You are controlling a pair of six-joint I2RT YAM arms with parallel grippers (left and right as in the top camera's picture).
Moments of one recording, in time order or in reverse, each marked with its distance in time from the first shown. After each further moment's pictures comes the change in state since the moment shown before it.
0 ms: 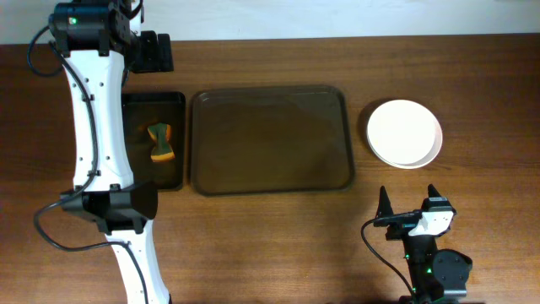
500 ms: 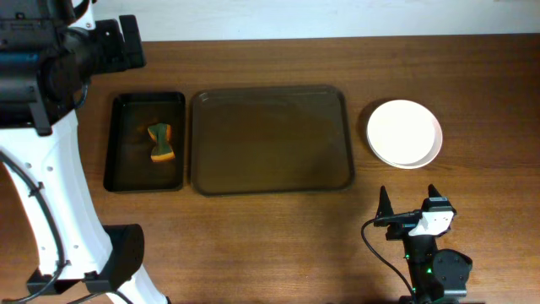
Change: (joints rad) left arm 0.000 -0.350 0.010 0.020 0.000 0.000; right arm 0.000 -0.001 0.000 0.000 0.003 0.000
